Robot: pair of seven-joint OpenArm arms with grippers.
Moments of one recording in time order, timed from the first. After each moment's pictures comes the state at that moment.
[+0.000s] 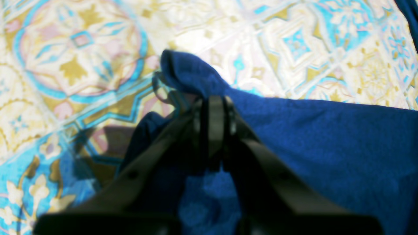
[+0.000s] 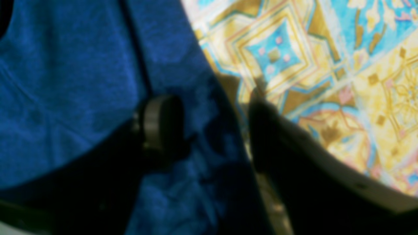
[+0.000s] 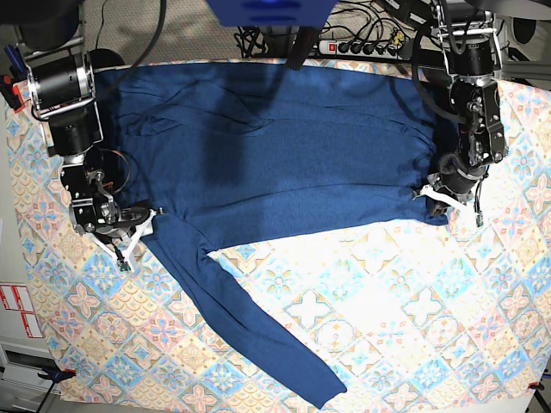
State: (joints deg) left arm 1.5 -17.7 -14.0 70.9 -32.4 -12.9 31.6; right arm 22.6 23.4 -19.9 44.1 18.3 11.7 -33.4
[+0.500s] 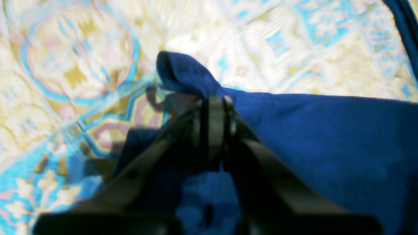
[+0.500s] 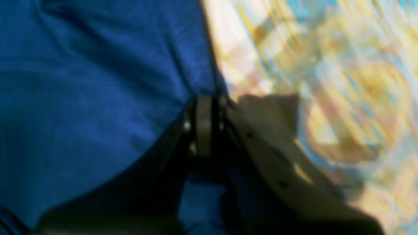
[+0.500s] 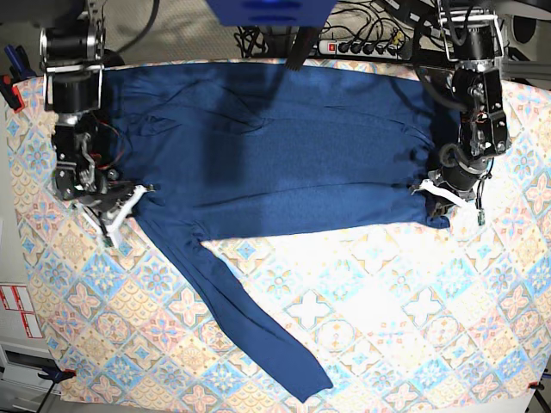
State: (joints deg) left arm 6.9 -17.9 -14.0 81.5 -32.7 -13.0 31.6; right arm 8.8 21.9 2.4 62.8 16.0 23.0 -38.9
